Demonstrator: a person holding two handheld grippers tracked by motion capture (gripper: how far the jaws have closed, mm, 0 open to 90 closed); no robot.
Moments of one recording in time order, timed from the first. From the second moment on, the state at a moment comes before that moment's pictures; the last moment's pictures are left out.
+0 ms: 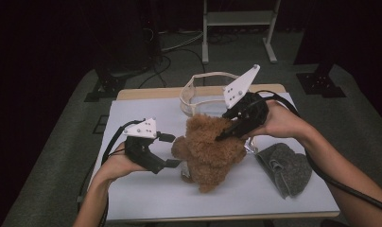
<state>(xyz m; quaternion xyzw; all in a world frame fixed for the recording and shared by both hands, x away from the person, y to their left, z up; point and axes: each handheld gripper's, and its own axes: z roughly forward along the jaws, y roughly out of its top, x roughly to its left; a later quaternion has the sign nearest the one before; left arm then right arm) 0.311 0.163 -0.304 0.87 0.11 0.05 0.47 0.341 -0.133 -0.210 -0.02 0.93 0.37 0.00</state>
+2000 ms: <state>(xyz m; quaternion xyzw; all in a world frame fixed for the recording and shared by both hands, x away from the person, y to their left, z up) 0.303 0.233 -0.341 0.85 0.20 0.05 0.48 0.371 -0.150 0.016 0.06 0.91 0.39 0.09</state>
